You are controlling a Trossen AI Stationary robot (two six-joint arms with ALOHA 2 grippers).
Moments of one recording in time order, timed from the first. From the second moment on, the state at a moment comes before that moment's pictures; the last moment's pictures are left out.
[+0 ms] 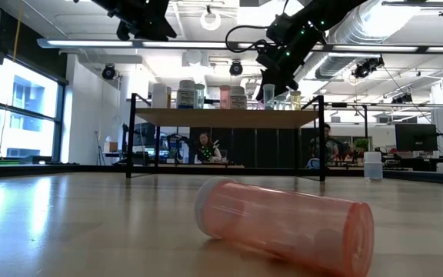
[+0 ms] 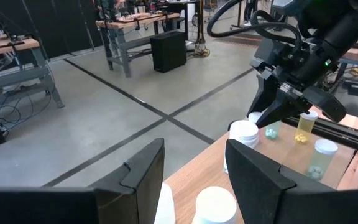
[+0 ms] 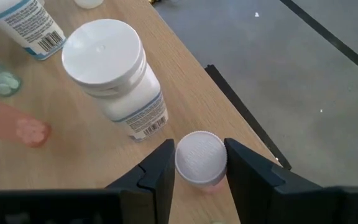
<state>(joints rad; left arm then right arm) 0.60 1.08 0.97 -0.08 -0.32 0.00 -0.71 1.70 1.51 -0.62 -0.12 -0.09</state>
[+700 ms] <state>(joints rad) 0.60 1.08 0.97 -0.08 -0.33 0.01 -0.71 1.70 1.51 -0.64 -0.12 -0.07</state>
